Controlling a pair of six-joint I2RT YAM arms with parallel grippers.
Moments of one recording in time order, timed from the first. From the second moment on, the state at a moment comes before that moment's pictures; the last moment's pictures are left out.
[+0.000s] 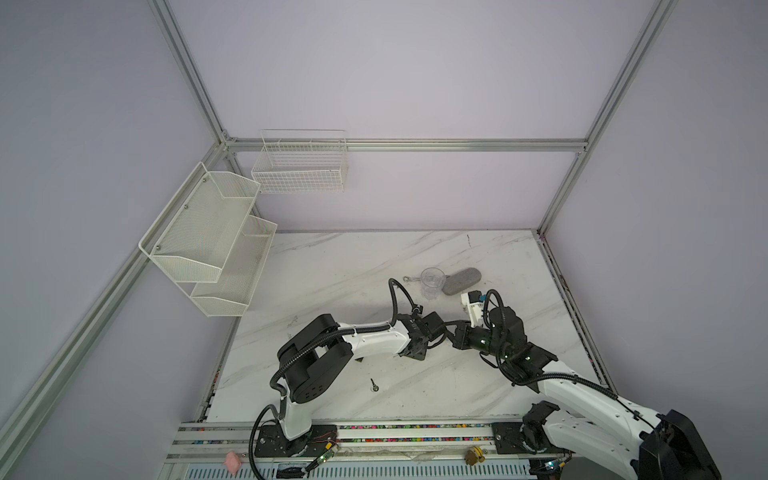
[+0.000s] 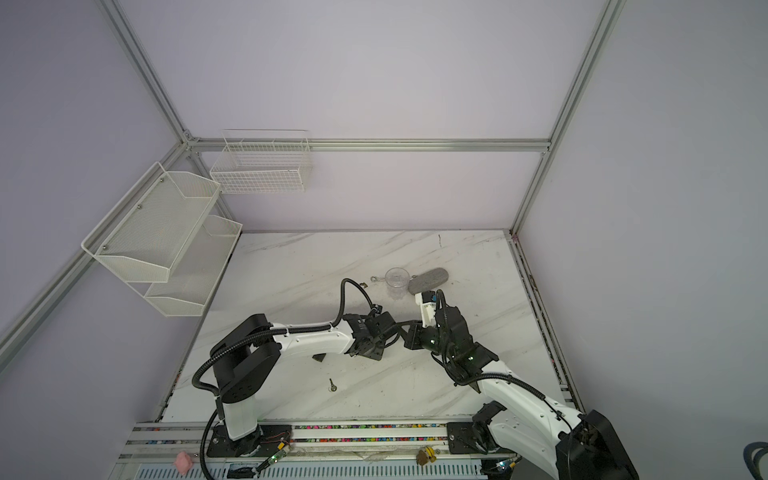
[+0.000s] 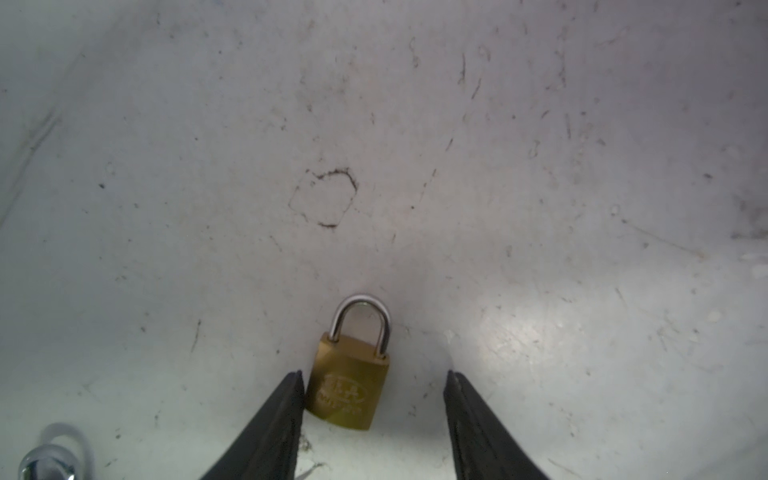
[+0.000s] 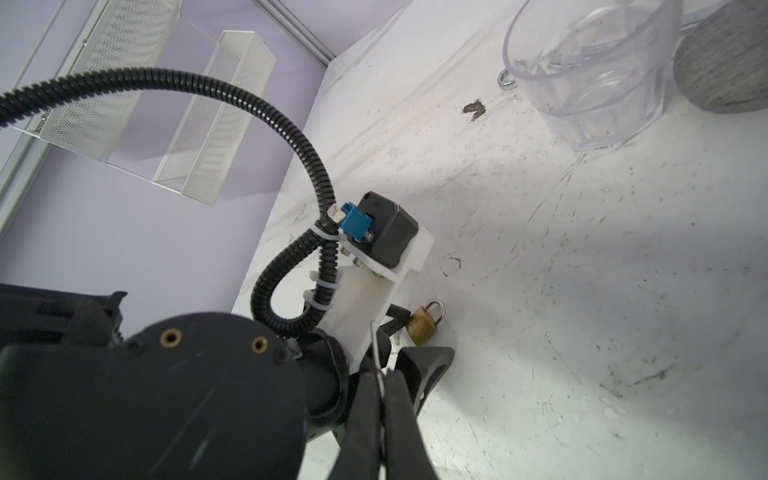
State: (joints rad) left arm -1.00 1.90 1.23 -0.68 -0.35 -0.73; right arm 0.59 0.97 0.43 0.12 -0.37 0.70
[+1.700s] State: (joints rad) left arm -0.96 1.95 1.31 -0.72 -0.28 -0.87; right arm 0.57 1.02 0.45 -0.02 -0.33 0.72
